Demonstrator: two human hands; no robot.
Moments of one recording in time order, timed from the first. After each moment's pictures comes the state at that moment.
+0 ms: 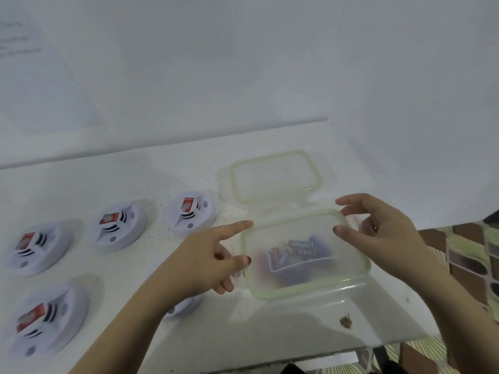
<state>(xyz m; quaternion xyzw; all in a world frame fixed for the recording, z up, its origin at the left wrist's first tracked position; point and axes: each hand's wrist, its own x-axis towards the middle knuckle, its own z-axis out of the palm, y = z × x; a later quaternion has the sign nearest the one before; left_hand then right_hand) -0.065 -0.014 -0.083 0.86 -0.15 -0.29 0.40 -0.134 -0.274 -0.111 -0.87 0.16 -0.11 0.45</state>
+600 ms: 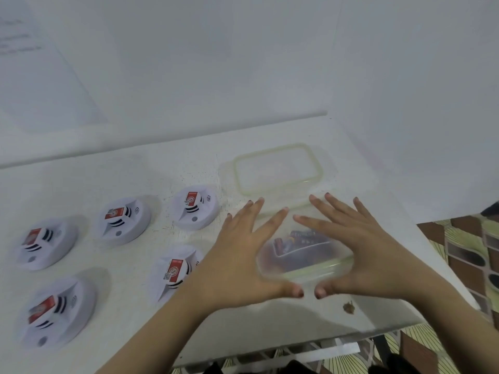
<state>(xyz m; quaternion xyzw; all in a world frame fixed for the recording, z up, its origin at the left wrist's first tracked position) -0.079 -0.033 -0.117 0.89 -0.37 -0.14 0.23 -0.148 -0.261 -0.125 -0.96 -0.12 0.00 0.24</state>
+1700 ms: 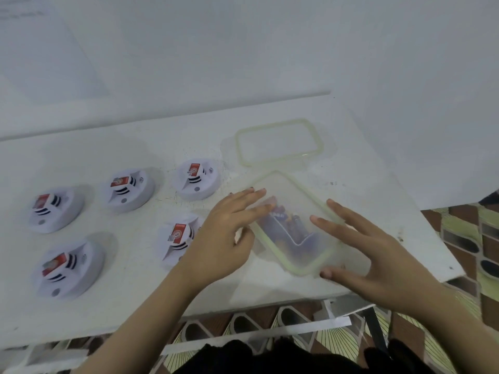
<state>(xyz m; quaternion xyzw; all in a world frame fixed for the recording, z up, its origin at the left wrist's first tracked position) -0.090 -0.010 -0.146 0.85 -0.38 0.02 0.36 -0.208 -0.247 -0.144 -0.95 -0.08 -0.07 0.30</state>
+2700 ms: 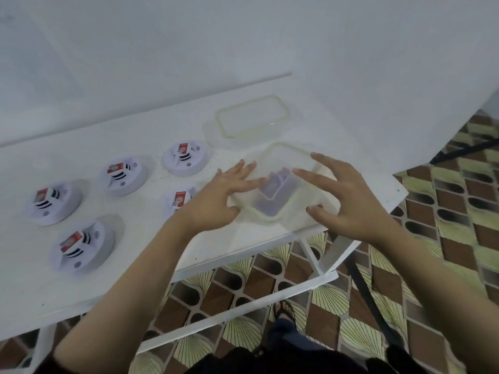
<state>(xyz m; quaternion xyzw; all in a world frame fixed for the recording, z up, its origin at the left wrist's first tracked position) -0.097 0.009 -0.127 0.83 -0.46 -0.15 0.29 -0.238 -0.217 -0.145 -0.95 -0.01 -0.18 0.24</state>
